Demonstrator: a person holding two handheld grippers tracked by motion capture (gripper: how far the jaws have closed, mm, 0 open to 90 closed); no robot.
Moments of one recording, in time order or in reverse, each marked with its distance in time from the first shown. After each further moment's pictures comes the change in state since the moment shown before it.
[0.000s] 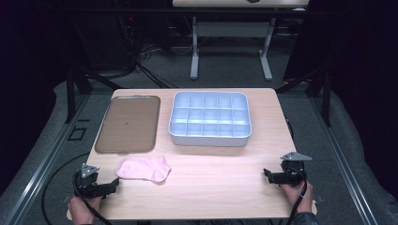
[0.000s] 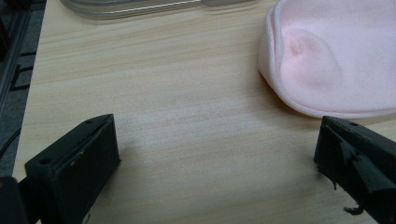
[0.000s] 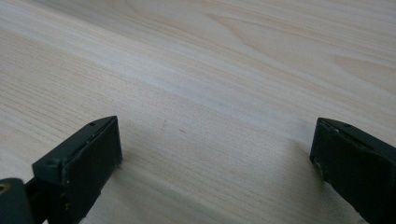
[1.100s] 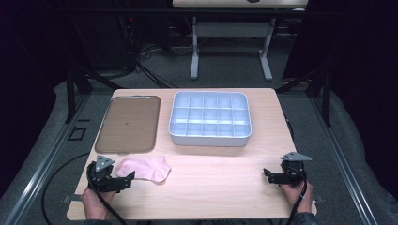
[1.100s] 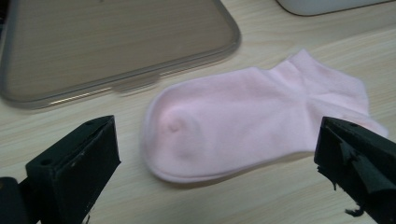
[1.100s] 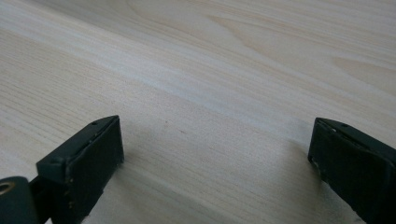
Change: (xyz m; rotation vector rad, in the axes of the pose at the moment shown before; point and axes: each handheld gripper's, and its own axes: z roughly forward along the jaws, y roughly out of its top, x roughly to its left) left arm -0.065 0.048 -0.022 -0.059 -0.102 0.080; right arm 0.001 0.000 0.000 -0.003 -0.004 -0.001
